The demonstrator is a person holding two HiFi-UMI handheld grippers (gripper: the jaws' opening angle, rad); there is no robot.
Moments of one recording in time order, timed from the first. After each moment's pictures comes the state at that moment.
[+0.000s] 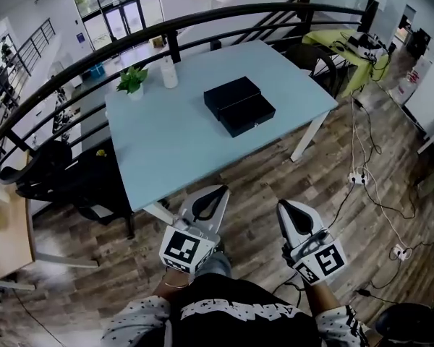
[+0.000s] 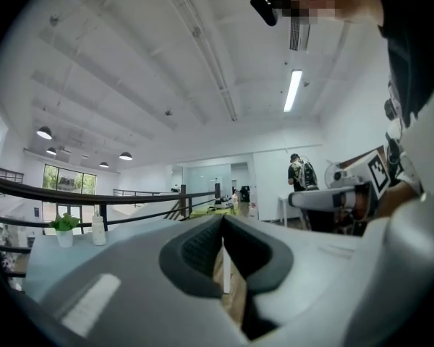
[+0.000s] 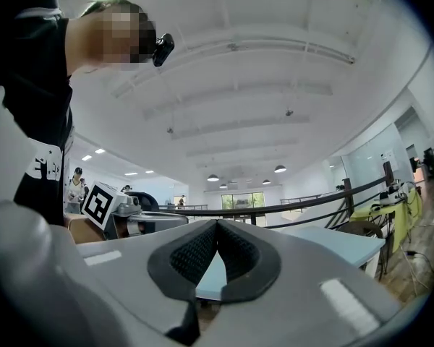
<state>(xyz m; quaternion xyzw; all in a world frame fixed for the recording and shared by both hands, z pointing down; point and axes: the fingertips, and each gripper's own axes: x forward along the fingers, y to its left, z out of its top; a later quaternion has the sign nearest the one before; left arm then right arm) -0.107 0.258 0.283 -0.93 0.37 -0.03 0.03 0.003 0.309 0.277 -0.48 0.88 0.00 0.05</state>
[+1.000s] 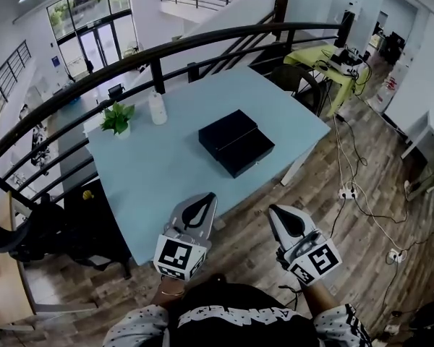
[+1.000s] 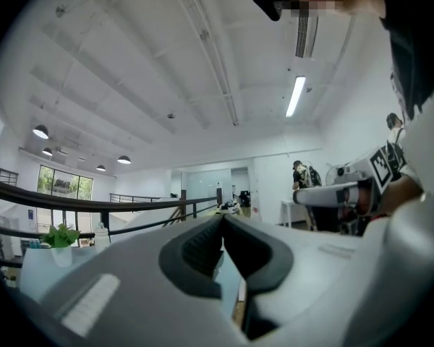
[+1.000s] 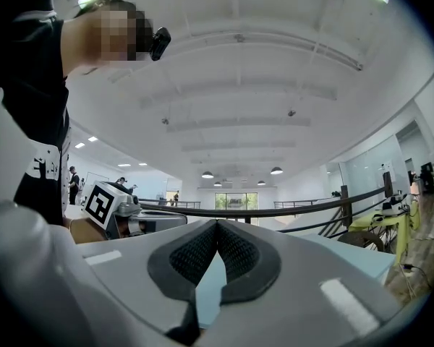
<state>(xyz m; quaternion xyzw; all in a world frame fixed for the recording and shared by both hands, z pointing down) -0.187 0.081 0.268 -0.94 0.35 -0.01 0.03 -0.074 0.145 0.255 -0.51 0.86 0.02 0.02</state>
